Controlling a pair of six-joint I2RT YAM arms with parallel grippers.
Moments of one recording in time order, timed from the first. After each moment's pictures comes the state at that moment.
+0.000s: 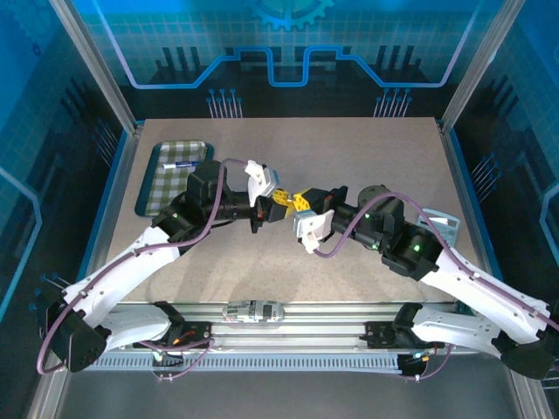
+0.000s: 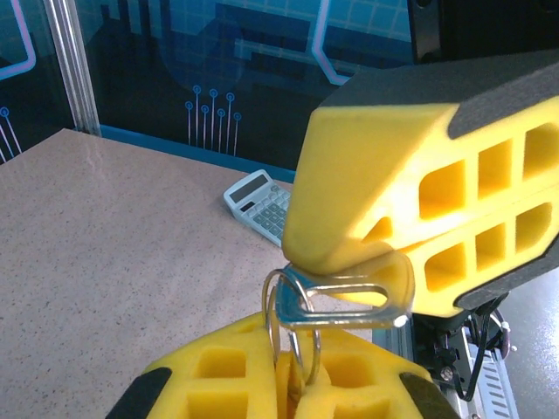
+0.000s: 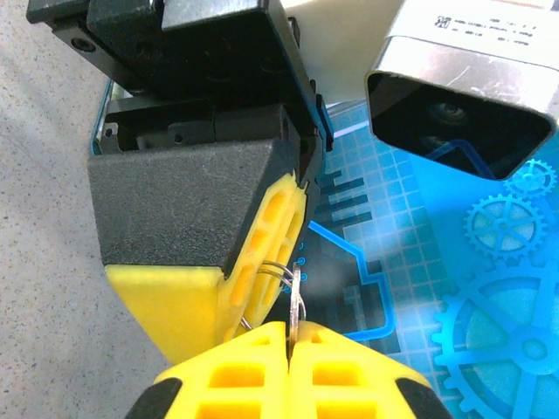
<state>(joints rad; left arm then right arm) -0.60 1.15 1.02 -0.12 0.68 0.02 0.91 0.97 1.03 -0.28 0.00 -1.15</state>
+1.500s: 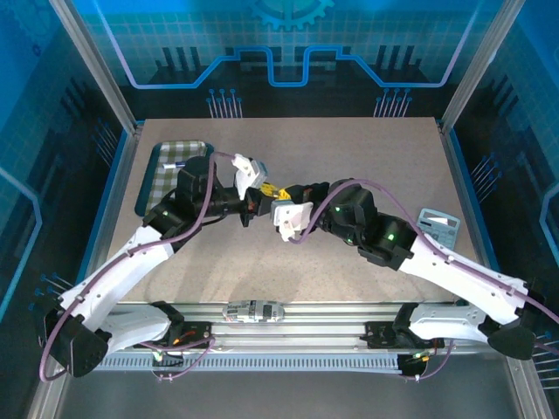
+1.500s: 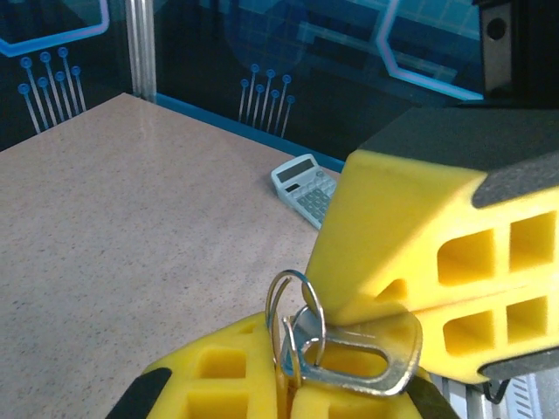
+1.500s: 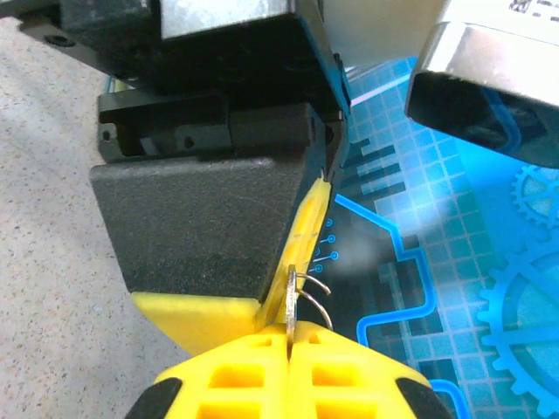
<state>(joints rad) -0.53 1.12 1.02 -0.19 0.64 -0.01 0.98 1.15 1.12 -0.27 0.13 -1.03</state>
